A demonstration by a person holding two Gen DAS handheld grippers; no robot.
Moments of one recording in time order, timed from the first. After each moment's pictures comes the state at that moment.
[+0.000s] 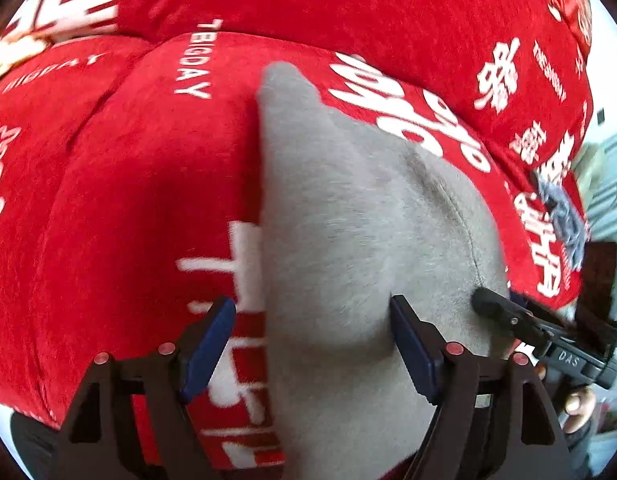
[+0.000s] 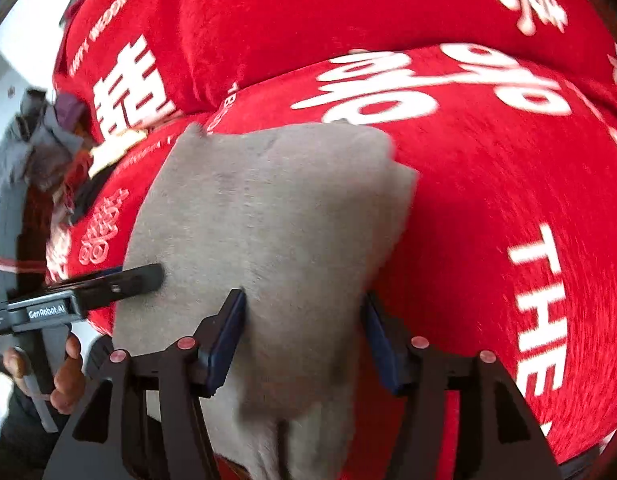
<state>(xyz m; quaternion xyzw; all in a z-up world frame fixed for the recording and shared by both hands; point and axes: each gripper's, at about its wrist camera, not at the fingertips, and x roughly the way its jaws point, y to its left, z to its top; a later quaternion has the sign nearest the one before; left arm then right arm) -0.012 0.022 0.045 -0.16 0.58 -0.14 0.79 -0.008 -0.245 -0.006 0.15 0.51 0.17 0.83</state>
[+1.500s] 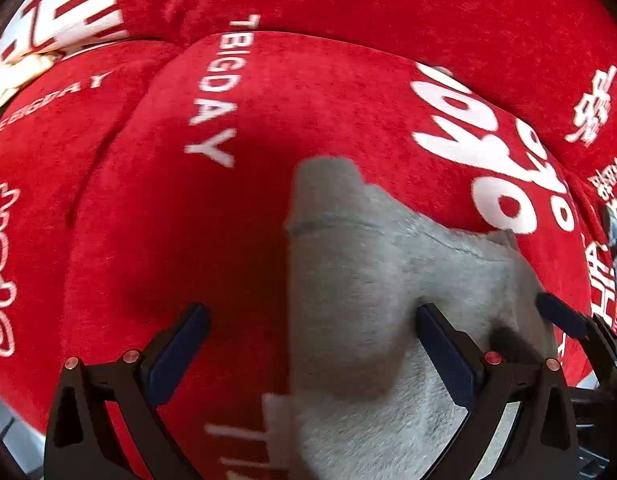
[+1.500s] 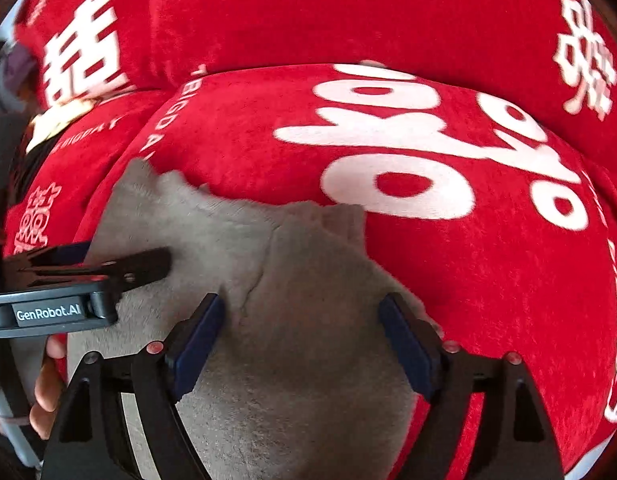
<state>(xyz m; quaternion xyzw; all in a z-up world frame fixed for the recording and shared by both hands) 0.104 0.008 0.018 -0.11 0.63 -0.02 0.77 0.103 -0.174 0.002 0.00 0.56 0.09 0.82</state>
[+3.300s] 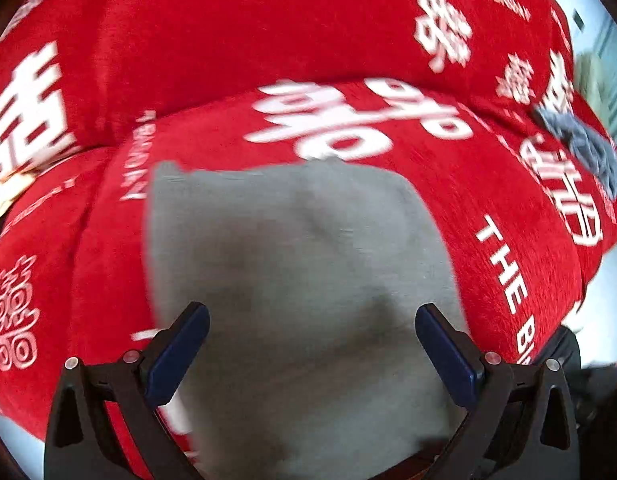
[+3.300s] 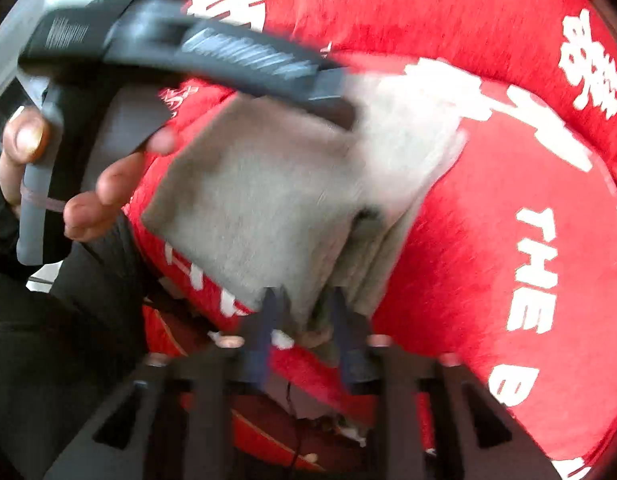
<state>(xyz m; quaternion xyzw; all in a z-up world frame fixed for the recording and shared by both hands) -0.008 -0.090 0.095 0.03 0.53 -0.13 0.84 -0.106 -0.213 0.019 -0.07 0.47 0.26 0.84</state>
